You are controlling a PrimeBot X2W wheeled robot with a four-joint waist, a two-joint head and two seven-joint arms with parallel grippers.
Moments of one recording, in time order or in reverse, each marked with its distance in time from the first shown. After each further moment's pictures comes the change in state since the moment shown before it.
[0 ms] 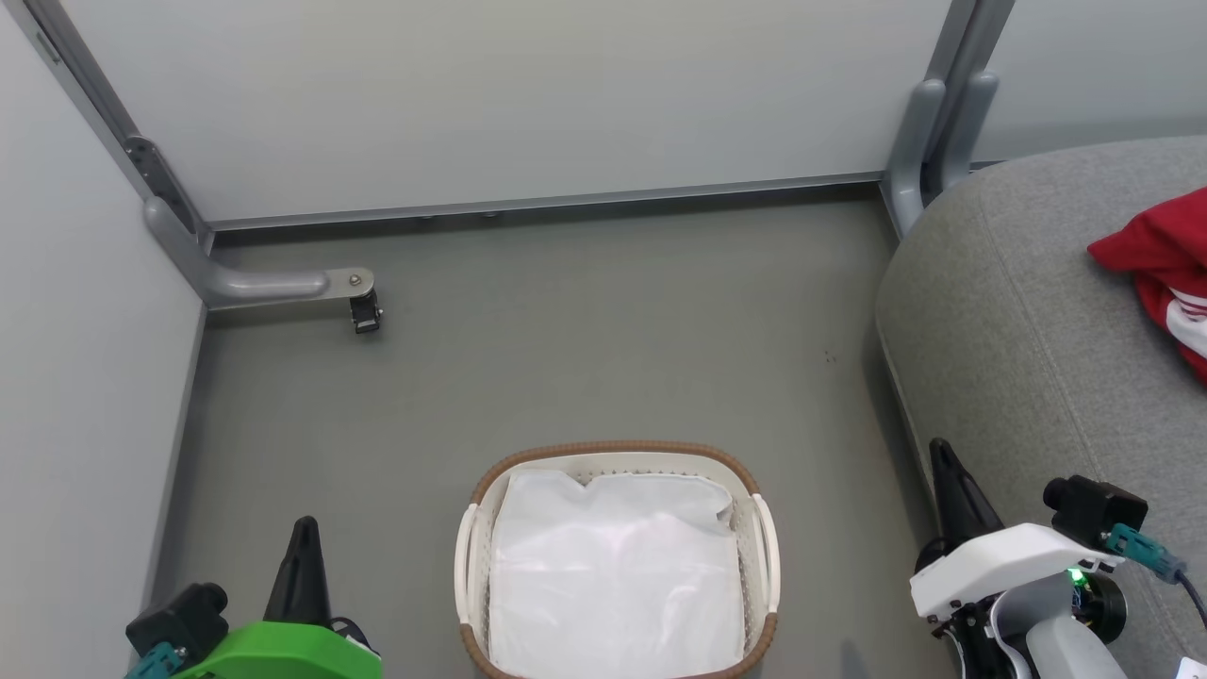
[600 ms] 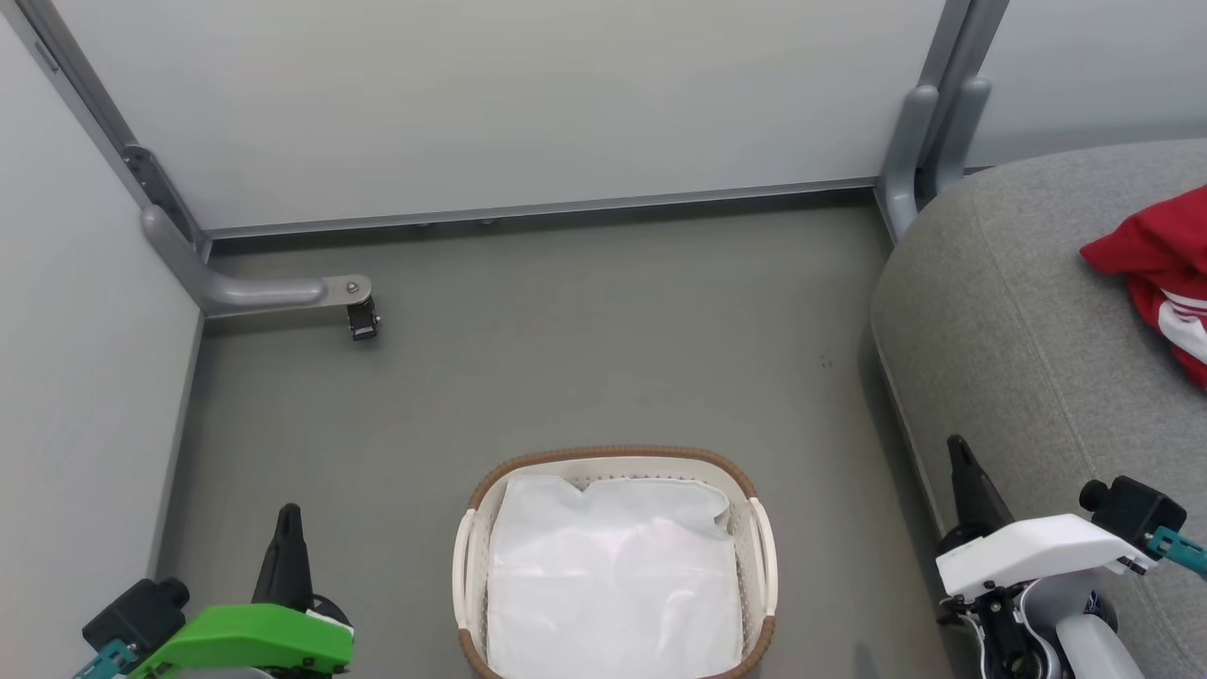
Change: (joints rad) left arm -0.022 0.000 0.033 -0.020 -0.257 -0.007 0.070; right arm 0.002 -0.001 -0.034 -0.030 0.261 0.000 0.070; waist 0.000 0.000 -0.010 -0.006
